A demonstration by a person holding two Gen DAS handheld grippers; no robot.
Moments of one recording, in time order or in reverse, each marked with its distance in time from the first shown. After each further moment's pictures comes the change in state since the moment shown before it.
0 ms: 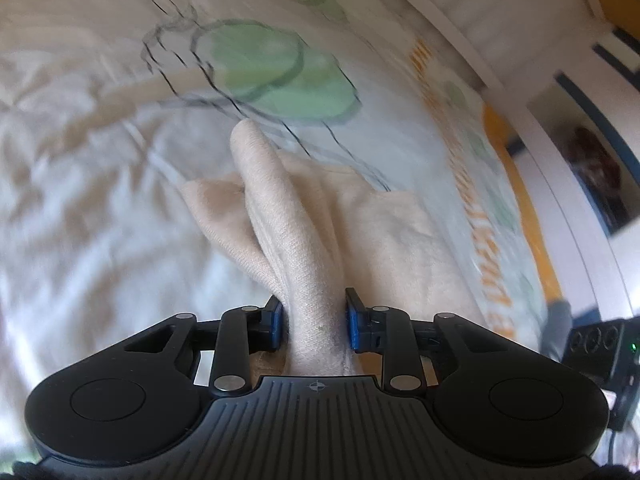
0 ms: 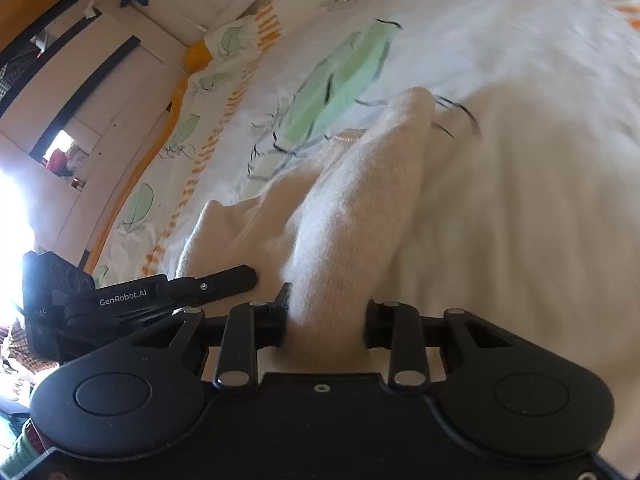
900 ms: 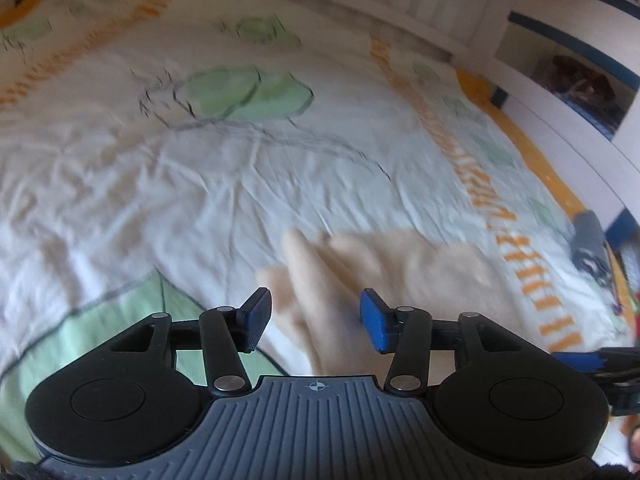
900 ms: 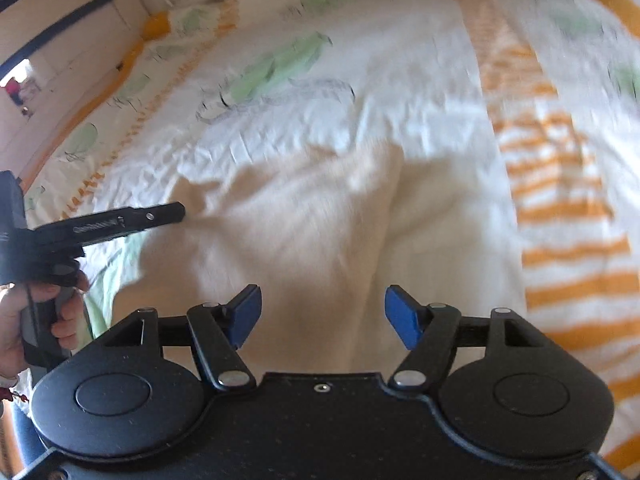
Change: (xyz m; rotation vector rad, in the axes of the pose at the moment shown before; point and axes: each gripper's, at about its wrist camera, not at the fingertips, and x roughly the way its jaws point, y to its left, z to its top) left arm -0.056 -0.057 -0.093 0.293 -0.151 0.181; right arm -0.105 0.044 -0.092 -0.187 -0.064 -0.361
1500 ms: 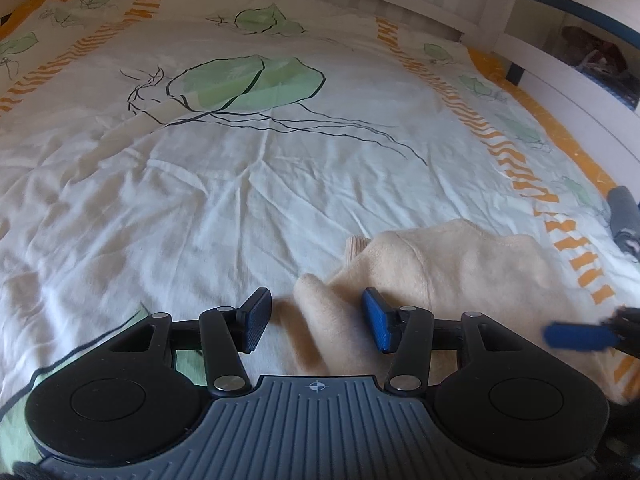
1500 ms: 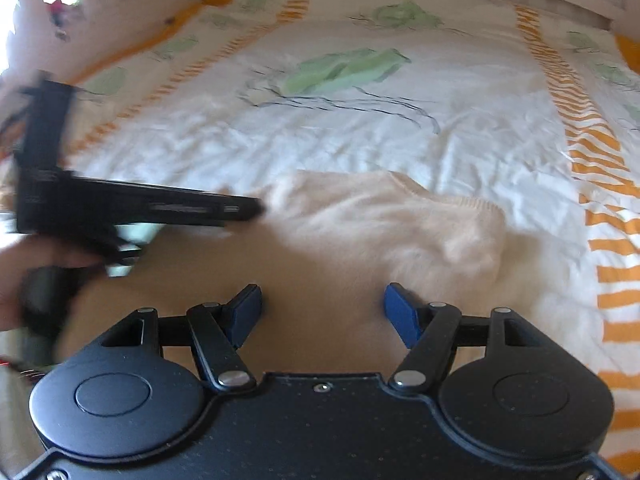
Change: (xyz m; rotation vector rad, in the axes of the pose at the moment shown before) left arm 0.058 0.006 0.002 0.071 0.036 0.052; right arm 0.071 0.043 0.001 -0.268 -0.038 -0.047
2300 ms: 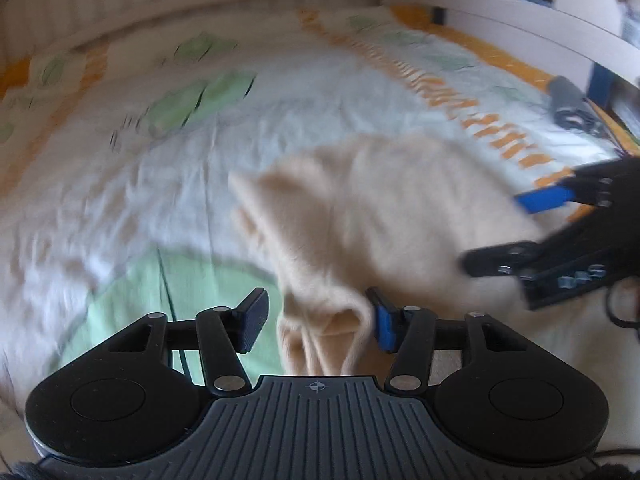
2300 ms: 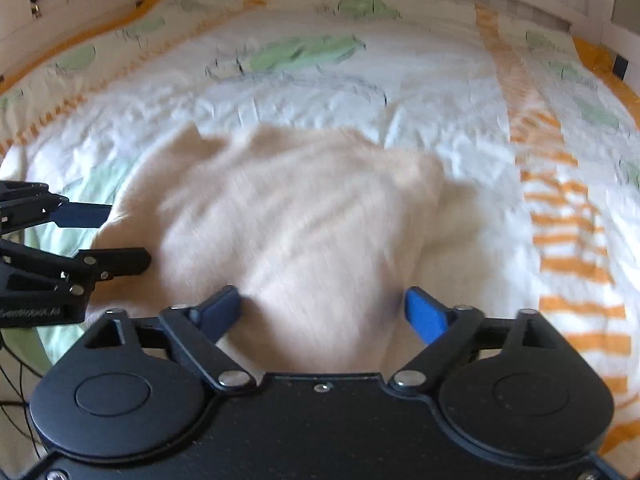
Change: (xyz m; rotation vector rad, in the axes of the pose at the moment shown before) left arm -0.080 -0.043 -0.072 0.274 0.019 0.029; right arm -0.039 0.007 -0.043 0.001 0.045 -0.128
